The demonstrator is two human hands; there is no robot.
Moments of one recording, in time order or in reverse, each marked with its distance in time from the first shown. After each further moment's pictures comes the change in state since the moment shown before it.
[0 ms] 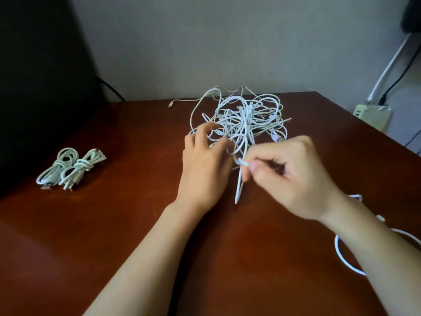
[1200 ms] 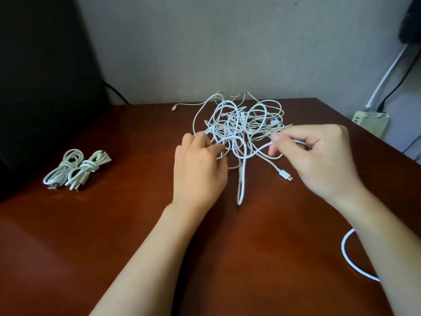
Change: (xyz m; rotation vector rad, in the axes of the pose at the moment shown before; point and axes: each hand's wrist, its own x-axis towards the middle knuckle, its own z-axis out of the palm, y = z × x) left_hand 0.003 0.001 -0.014 0.246 0.181 0.021; right_hand 0.006 0.009 -0.016 0.089 0.269 0.047
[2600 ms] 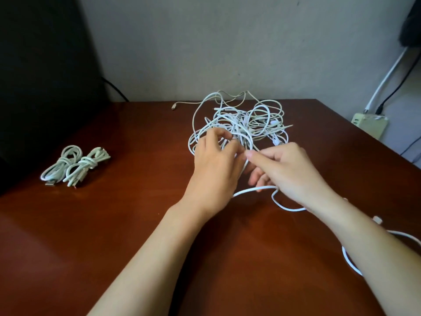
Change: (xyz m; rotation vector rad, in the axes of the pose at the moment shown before) left_hand -0.004 0.017 -0.002 -0.332 -0.237 0.010; right_hand -0.003 0.000 0.027 0.171 -0.299 0.535
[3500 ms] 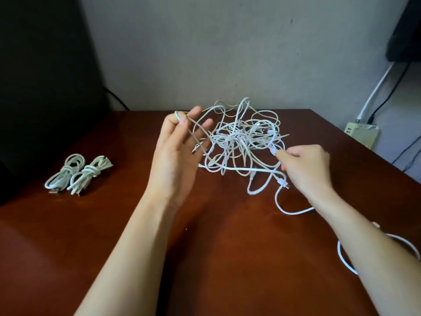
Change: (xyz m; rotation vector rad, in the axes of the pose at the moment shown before) left_hand 0.014 -0.002 -0.054 -1.436 0.245 -0.390; right_hand 0.023 0.032 -0.022 -0.300 0.509 0.037
